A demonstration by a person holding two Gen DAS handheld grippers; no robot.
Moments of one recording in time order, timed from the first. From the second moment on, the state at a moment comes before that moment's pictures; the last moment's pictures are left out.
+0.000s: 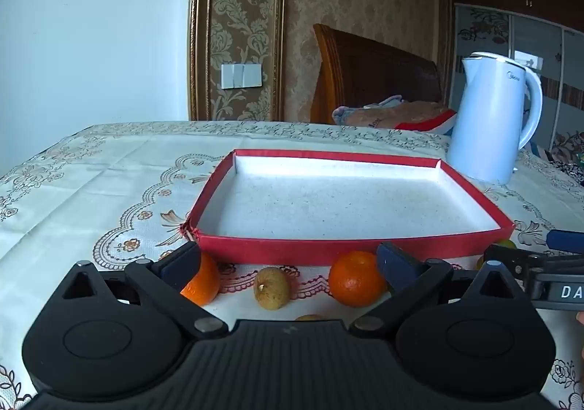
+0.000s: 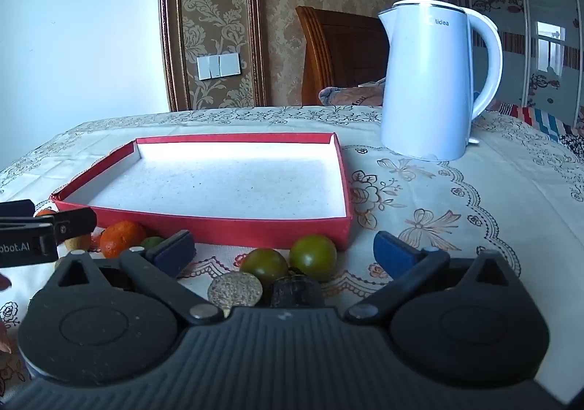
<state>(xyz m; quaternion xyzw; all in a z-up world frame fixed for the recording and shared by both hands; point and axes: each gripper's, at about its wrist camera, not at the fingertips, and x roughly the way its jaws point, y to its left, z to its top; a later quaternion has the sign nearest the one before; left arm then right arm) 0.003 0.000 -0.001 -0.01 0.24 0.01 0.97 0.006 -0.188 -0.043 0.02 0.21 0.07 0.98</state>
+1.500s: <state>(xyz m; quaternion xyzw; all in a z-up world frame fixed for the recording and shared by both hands) 0.006 -0.004 -0.007 0.00 0.24 0.01 0.97 0.010 -0.186 -0.045 0.01 0.23 0.07 0.97</state>
